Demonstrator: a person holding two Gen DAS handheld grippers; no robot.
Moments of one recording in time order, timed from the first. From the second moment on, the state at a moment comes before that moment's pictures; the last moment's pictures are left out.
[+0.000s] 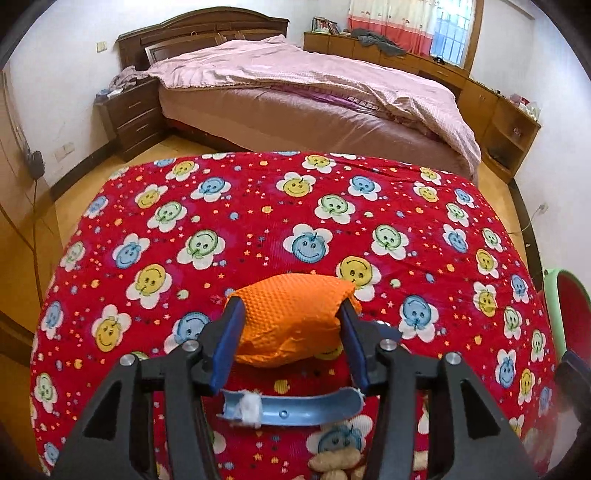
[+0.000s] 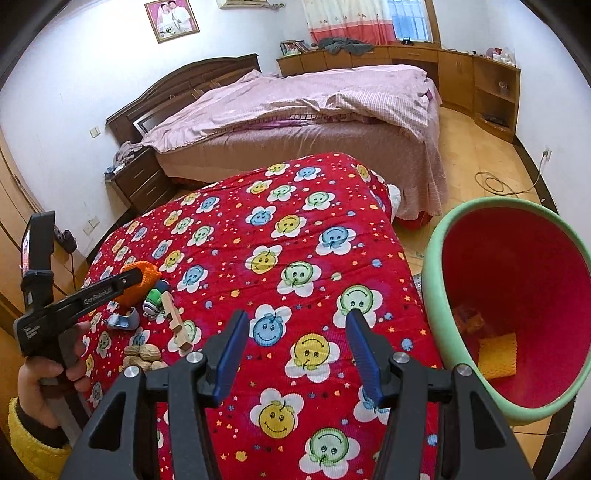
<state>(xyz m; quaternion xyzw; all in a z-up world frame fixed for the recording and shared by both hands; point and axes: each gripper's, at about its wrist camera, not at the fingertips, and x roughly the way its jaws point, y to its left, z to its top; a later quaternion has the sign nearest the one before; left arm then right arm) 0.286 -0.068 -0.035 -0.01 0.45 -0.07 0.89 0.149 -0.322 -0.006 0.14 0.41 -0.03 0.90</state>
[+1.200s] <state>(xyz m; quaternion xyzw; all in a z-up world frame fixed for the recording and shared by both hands) 0.223 0.001 -0.002 -0.05 0.40 -0.03 0.91 0.197 -0.222 -0.024 0.07 0.45 0.07 0.89</state>
